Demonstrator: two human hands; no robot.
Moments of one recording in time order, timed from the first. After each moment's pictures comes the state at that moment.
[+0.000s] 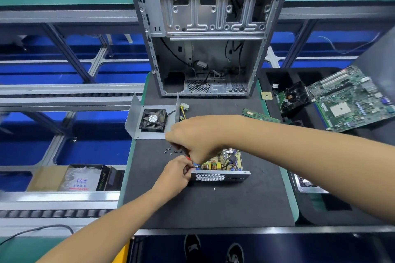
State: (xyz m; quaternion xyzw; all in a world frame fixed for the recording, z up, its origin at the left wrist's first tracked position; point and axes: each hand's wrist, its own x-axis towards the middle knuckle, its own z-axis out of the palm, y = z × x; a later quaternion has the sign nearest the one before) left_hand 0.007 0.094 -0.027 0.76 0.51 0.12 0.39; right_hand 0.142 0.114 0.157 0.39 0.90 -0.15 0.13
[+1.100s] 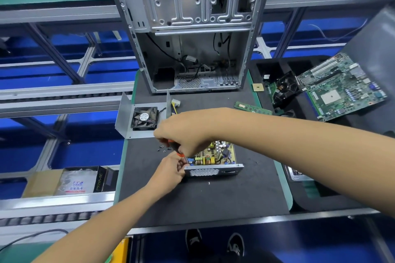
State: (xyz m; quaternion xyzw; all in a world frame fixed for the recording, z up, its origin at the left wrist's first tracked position) left_hand 0.010 0.100 -0.029 0.76 0.48 0.11 0.41; right_hand 0.144 0.120 0.156 0.39 0.89 -0.19 0.11
